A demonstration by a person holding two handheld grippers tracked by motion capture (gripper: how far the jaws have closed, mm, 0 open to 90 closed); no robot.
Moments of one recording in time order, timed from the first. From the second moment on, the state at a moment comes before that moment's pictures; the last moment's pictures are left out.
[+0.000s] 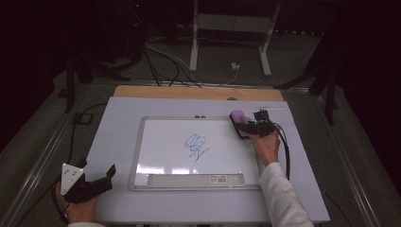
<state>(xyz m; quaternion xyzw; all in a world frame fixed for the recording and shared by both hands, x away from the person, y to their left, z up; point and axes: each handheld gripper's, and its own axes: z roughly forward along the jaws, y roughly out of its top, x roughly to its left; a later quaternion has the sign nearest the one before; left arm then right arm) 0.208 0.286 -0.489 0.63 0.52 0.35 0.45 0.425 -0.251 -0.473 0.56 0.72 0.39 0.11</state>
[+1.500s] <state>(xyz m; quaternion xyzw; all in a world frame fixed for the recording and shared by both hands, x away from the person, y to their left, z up) 0.213 0.281 -0.487 0.64 0.51 0.35 0.45 0.391 -0.160 -0.450 0.44 0.80 0.41 0.11</state>
